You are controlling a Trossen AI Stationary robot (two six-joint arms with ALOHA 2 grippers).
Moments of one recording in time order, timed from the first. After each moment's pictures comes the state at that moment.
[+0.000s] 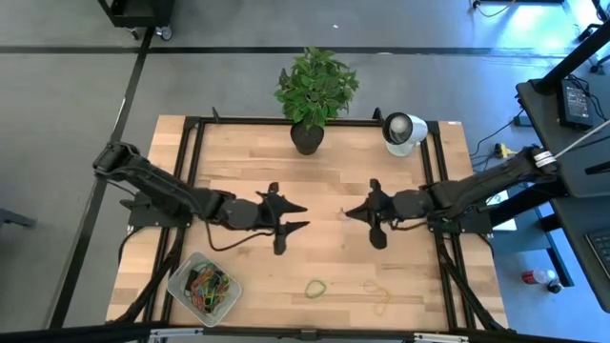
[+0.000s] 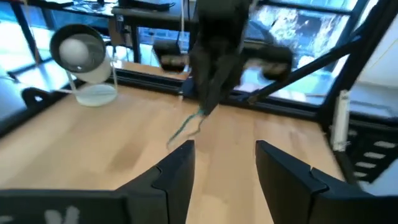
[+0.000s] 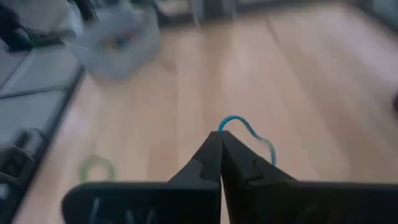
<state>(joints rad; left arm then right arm) -0.35 1.39 0.91 0.22 -0.50 -0.28 0.31 1.07 0.61 0.00 0.28 0.30</state>
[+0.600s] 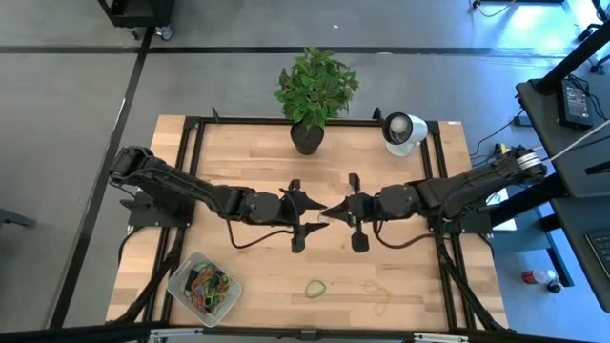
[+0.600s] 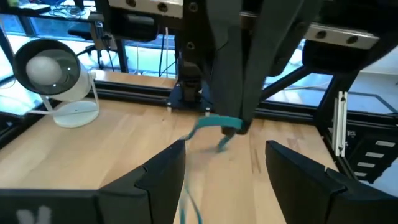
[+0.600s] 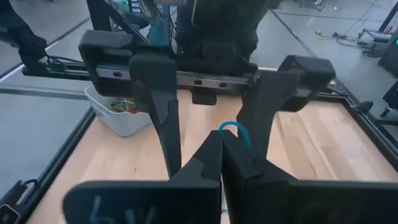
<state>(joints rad) -0.26 1.56 1.10 0.21 -0.35 -0.19 0.31 1.30 1.00 0.01 0.28 0.02</state>
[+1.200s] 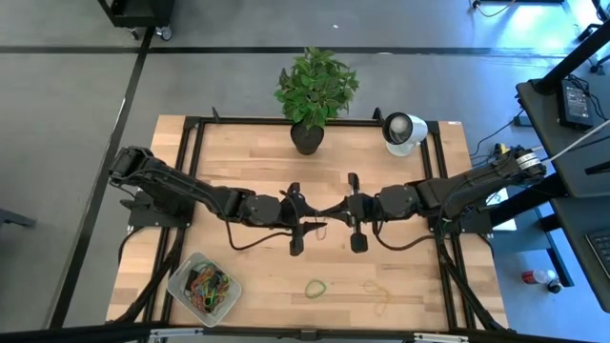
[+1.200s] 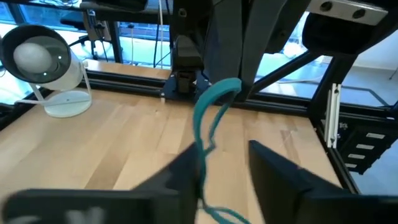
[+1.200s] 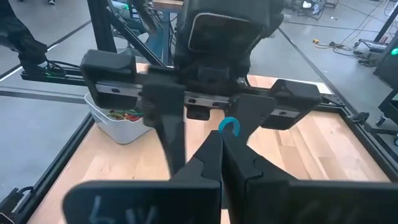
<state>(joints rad) -0.27 1.56 1.10 0.17 -0.34 -0.22 0.32 1.31 1.03 0.02 0.29 -0.01</state>
